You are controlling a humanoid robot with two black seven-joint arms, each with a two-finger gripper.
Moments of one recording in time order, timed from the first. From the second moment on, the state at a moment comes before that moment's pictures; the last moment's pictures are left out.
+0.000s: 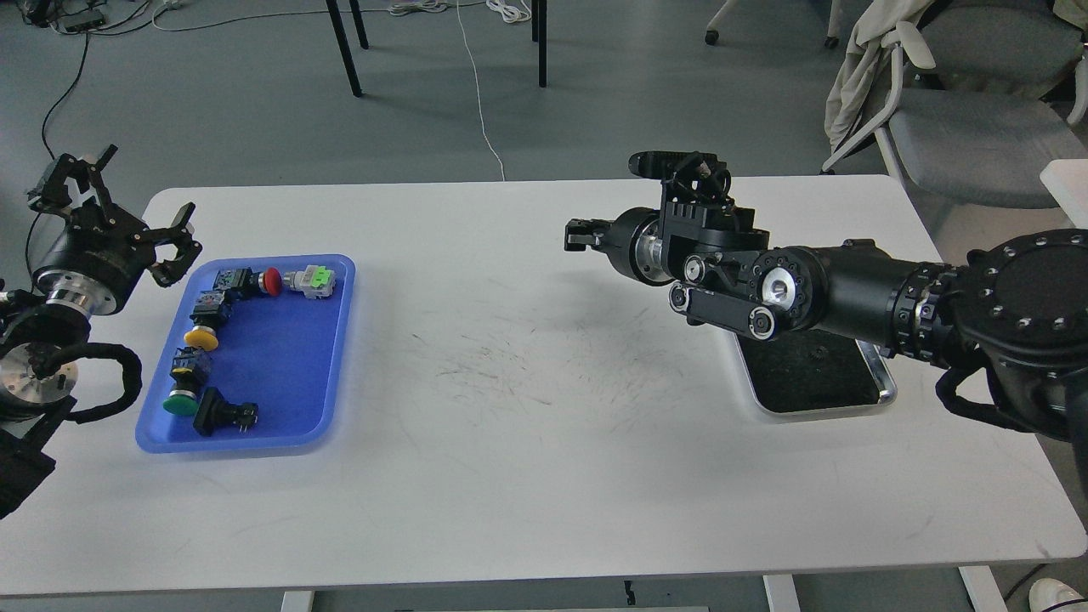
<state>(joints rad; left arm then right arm) -0.58 0.54 -0.86 -0.64 -0.10 -0.44 -0.26 1.33 0.00 -0.44 0.73 -0.71 -0.04 -0.06</state>
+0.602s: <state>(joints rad) -0.58 0.55 -0.87 -0.64 -0.10 -0.44 -0.26 1.23 0.00 -0.43 0.88 -0.66 -0.05 -0.01</state>
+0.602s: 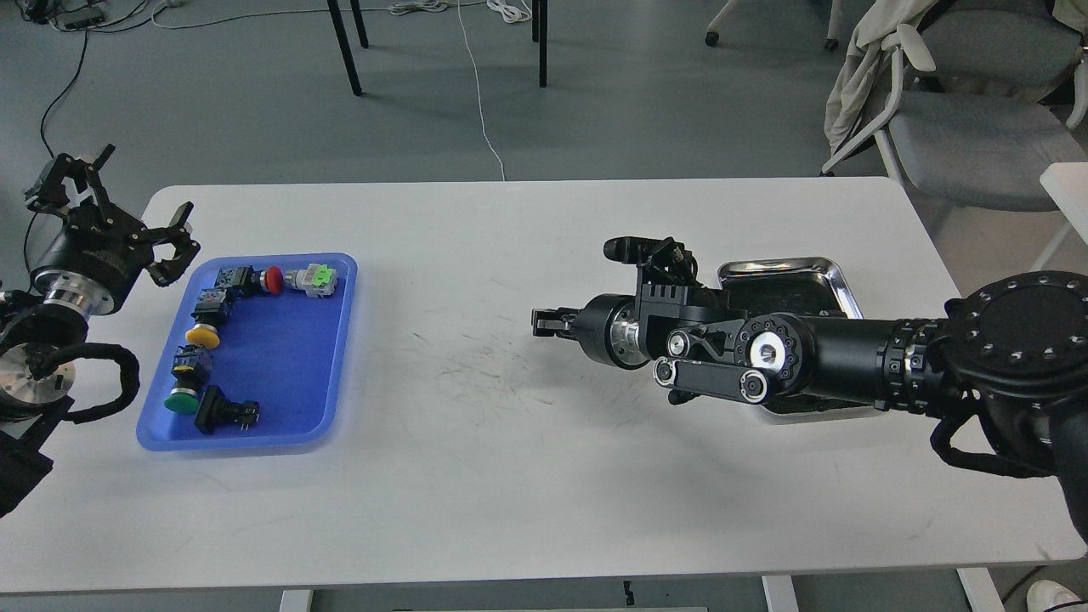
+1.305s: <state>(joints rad) -0.57 0.56 -0.86 -0.64 -0.10 -0.44 -0.26 1.20 0.00 -0.43 0.89 -0.66 -0.06 -0.02</state>
